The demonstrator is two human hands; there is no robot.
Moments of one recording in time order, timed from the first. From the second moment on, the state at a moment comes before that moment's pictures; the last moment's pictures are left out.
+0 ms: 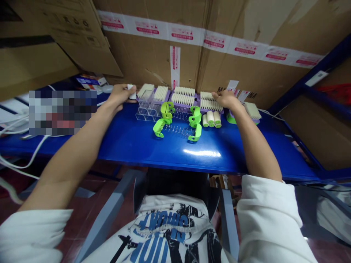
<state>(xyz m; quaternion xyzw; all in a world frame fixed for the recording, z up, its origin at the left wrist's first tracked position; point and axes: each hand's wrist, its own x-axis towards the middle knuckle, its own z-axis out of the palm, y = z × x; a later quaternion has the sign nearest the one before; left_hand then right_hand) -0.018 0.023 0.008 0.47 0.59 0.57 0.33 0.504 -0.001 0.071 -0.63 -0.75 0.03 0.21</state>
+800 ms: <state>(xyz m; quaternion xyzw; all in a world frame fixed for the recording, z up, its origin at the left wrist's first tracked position) 0.128 -0.133 0.039 0.69 0.21 0.56 0.40 0.364 -0.165 0.089 -0.29 -0.89 0.03 0.34</state>
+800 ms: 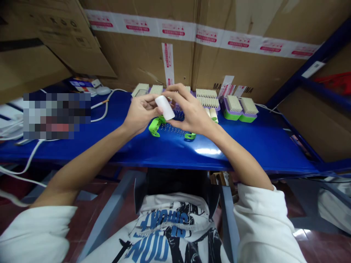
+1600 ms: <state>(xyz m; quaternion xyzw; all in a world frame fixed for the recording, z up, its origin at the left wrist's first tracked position) 0.111 -0.104 0.044 0.67 0.30 0.58 0.35 0.519 -0.107 0.056 -0.51 -0.81 0.08 0.28</state>
